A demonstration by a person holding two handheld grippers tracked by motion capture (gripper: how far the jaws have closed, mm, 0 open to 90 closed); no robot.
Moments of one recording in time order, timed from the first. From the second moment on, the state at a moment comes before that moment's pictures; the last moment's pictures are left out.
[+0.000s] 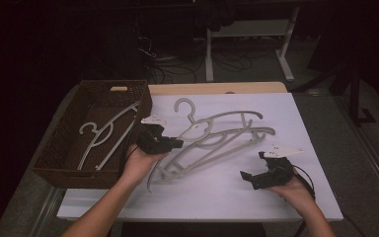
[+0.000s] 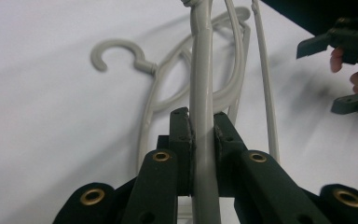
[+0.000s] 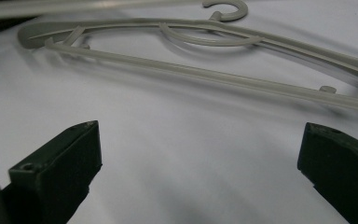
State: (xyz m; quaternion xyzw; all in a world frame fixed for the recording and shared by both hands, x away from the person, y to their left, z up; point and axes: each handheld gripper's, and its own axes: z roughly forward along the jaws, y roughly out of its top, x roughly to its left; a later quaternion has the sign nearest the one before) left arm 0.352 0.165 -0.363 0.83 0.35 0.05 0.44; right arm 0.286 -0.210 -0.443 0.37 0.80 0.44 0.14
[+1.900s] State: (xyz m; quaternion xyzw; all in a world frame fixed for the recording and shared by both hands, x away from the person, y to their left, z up) left arm 0.382 0.438 -0.299 0.78 0.48 0.24 0.33; right arm 0.286 -0.210 -0.444 0.39 0.80 0.44 0.14
